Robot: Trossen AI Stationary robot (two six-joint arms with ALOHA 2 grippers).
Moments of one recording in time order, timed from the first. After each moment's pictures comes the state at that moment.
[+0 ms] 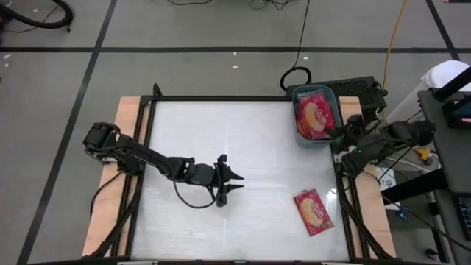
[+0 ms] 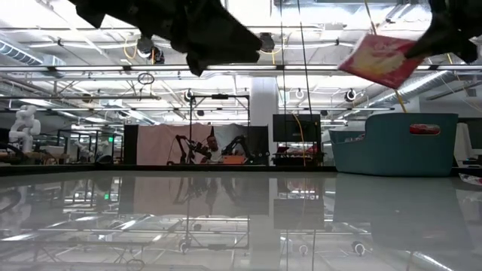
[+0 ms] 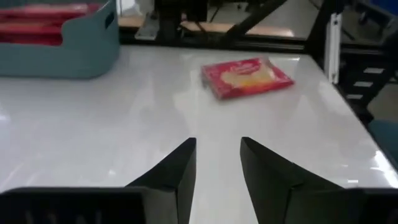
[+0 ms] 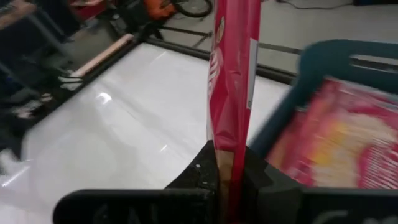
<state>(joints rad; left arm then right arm) -0.27 1.63 0.87 0.36 -0.21 -0.16 0.38 0.33 0.75 -1.19 0.83 1.00</state>
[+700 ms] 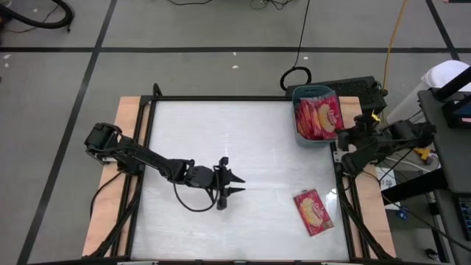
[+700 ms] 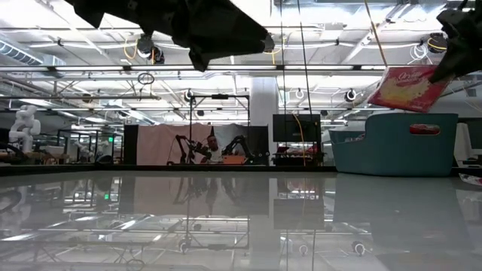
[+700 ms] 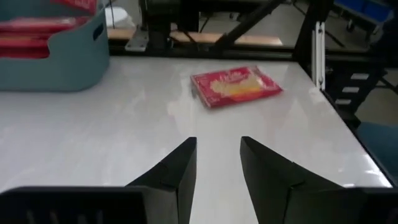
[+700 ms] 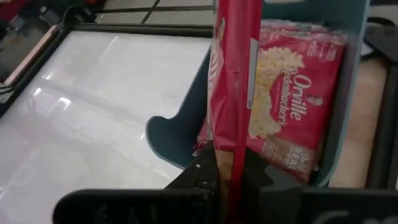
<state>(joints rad) -0.29 1.64 0.87 0.43 -0.21 -0.14 0.35 0.29 0.76 -1.58 0.79 1.40</state>
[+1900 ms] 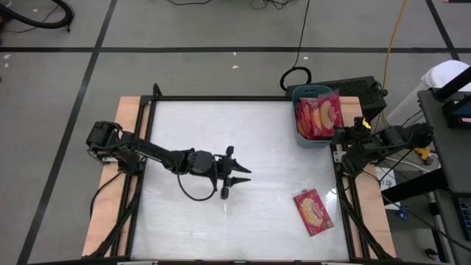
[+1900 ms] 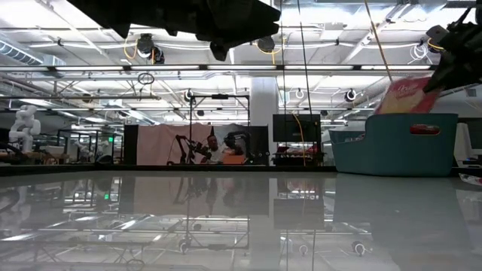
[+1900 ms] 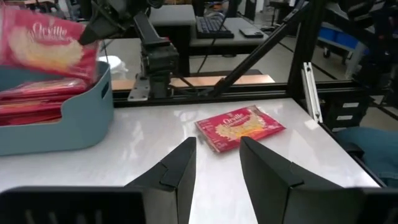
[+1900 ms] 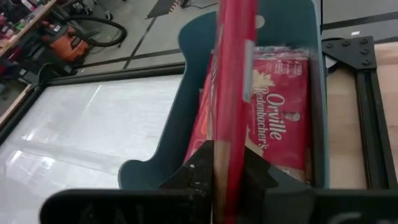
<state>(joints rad) -0.17 1.64 0.87 0.60 -0.04 0.00 0.35 0.29 0.63 -1.59 0.97 1.64</state>
